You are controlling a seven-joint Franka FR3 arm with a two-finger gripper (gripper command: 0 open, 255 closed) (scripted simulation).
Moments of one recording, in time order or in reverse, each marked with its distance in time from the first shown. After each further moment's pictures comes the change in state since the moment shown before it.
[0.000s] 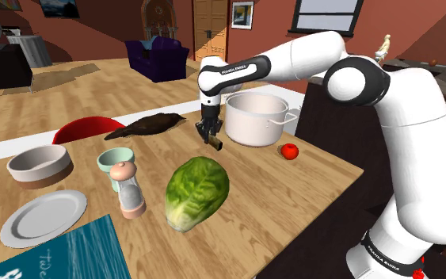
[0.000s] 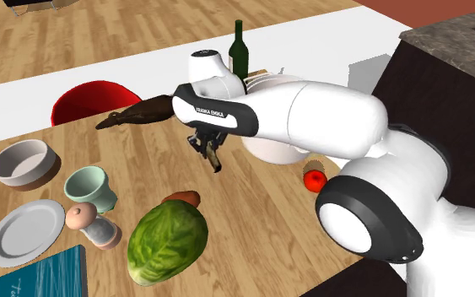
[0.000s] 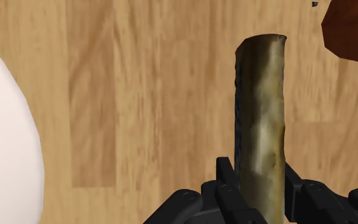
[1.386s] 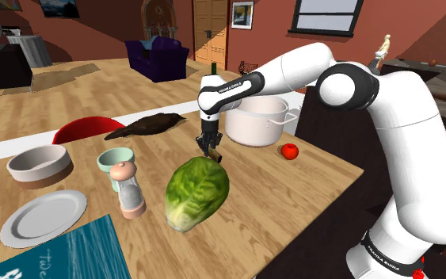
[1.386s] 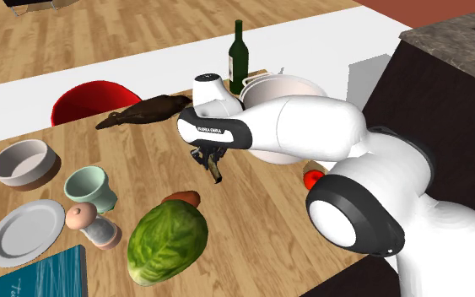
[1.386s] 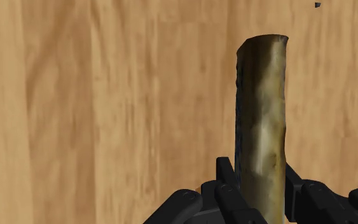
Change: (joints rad) arm 0.003 0.061 -0.003 -0.077 -0.002 0.137 -0.010
